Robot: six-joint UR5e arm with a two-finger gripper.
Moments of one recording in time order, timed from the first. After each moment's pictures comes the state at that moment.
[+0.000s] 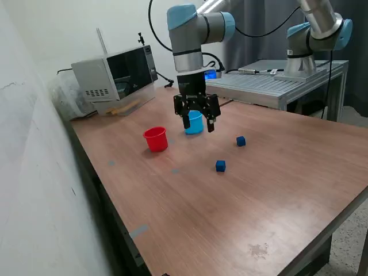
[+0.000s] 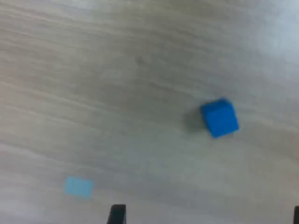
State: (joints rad) arm 0.06 -0.76 1.11 -2.02 -1.50 2.93
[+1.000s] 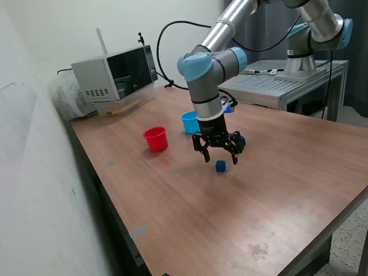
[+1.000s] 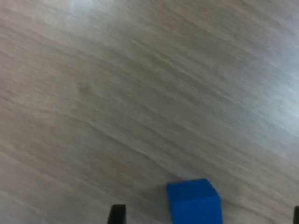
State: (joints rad) arm 0.11 -0.60 1.08 -1.99 -1.53 2.77
